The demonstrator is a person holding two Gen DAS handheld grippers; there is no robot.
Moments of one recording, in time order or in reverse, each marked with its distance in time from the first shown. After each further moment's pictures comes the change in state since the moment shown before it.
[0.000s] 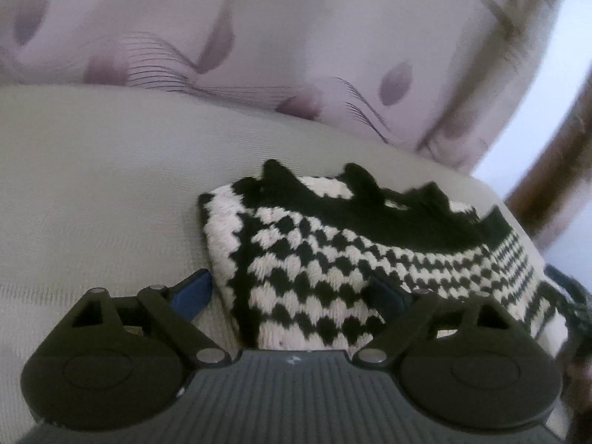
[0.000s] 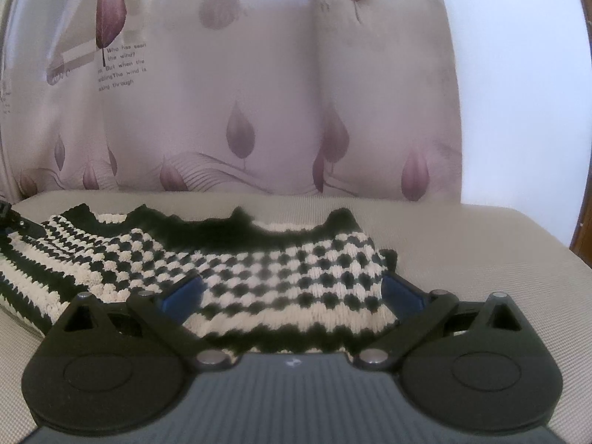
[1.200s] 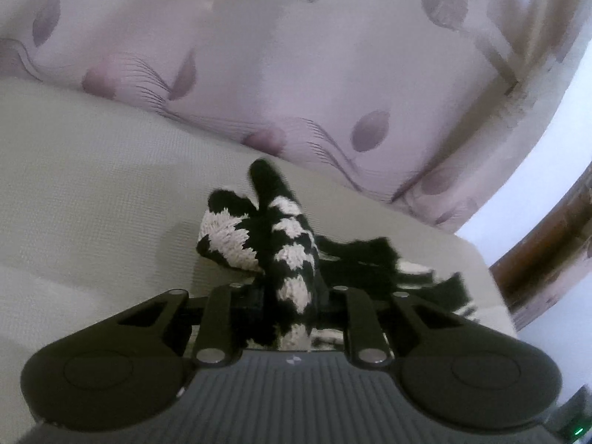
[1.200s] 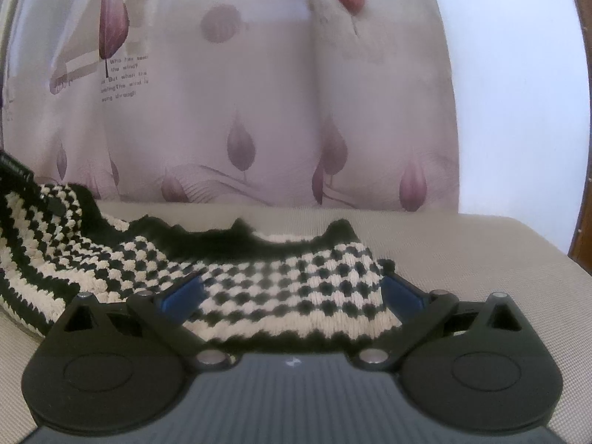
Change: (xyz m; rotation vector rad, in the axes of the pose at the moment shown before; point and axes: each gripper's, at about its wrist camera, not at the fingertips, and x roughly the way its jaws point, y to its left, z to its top) left arm -0.010 -0.100 0.027 -0.229 -0.079 0.051; right arm -0.009 -0.001 0.001 0.004 -0.047 0.002
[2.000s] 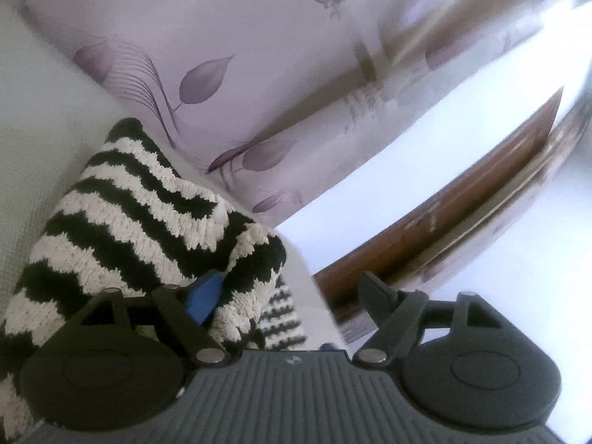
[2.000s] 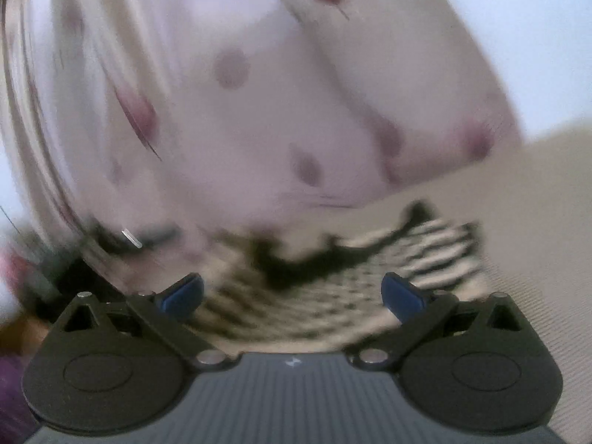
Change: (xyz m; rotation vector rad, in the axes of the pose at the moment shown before) left arm 0.047 -0.035 -0.071 -0.176 -0.056 -0.627; right arm -0.011 -0.033 0.012 0.547 0.007 0.473
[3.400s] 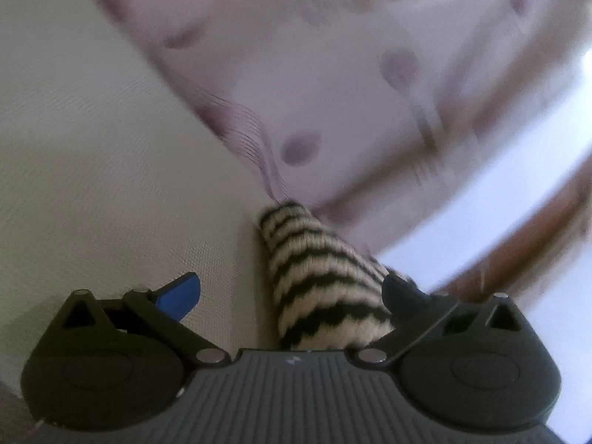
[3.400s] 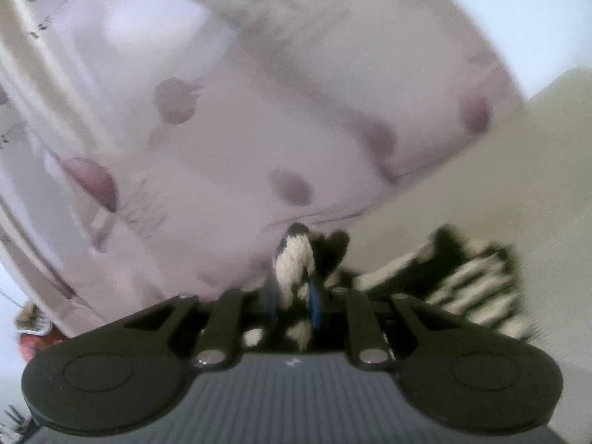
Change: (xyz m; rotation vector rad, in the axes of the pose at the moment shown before) left arm -0.097 0.019 -0.028 -0.009 -0.181 0.215; right arm 0.055 -0.022 0.094 0.118 0.091 -0.205
